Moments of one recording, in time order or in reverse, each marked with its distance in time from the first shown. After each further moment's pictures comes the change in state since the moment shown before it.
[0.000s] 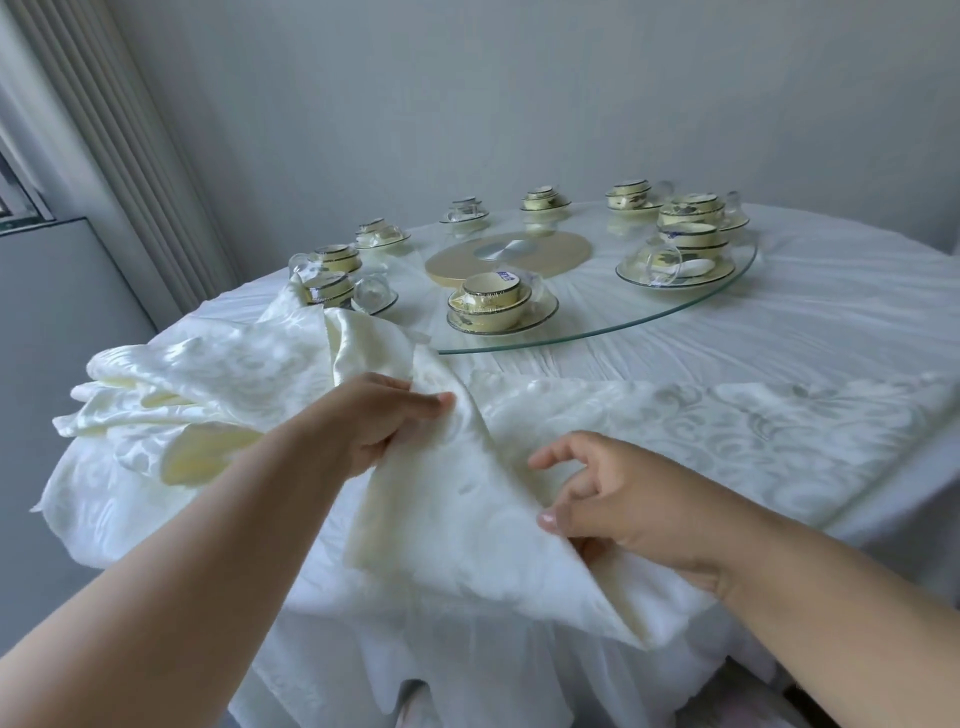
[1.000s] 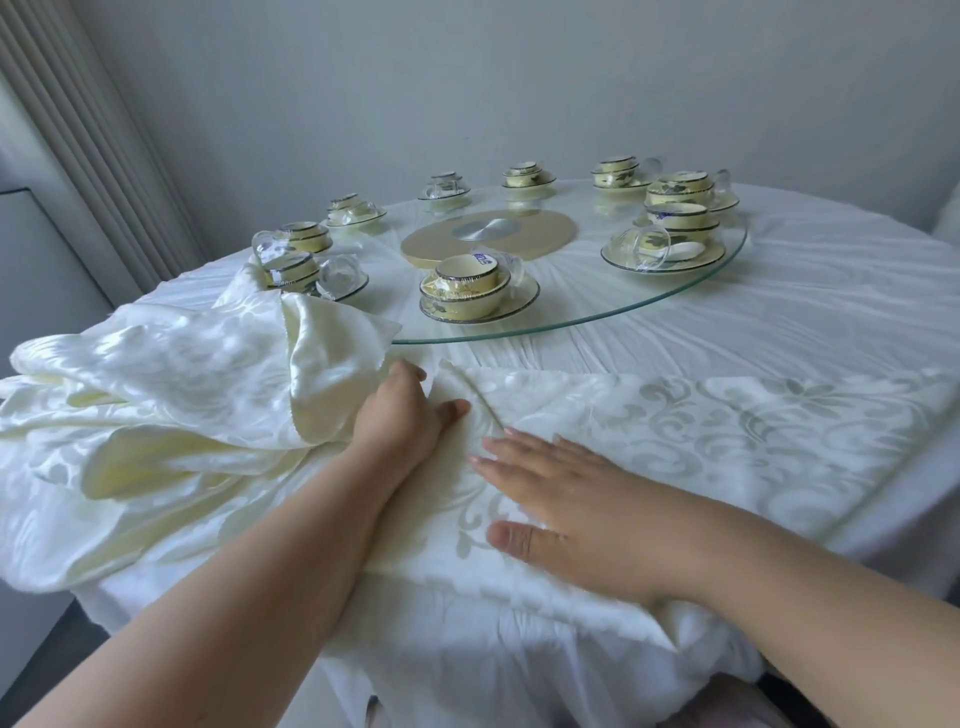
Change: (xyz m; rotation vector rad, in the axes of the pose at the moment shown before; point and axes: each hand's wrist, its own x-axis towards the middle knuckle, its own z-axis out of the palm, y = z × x) left_hand 0.063 -0.033 0.048 0.760 0.378 0.202; right_hand 0.032 0.016 -0.009 -1.073 -0.147 -0.224
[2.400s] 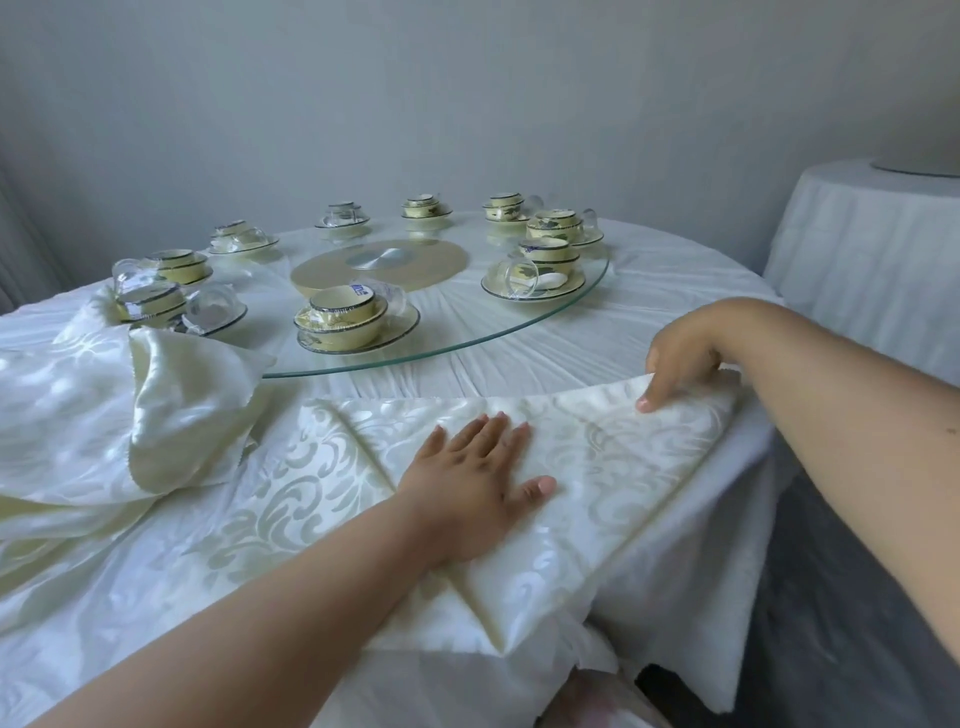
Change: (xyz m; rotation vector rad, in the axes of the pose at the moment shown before) left_hand -0.083 0.107 0.061 0.481 -0.440 0.683; right_hand -0.066 0.216 -0.115 0.099 -0.288 0.823
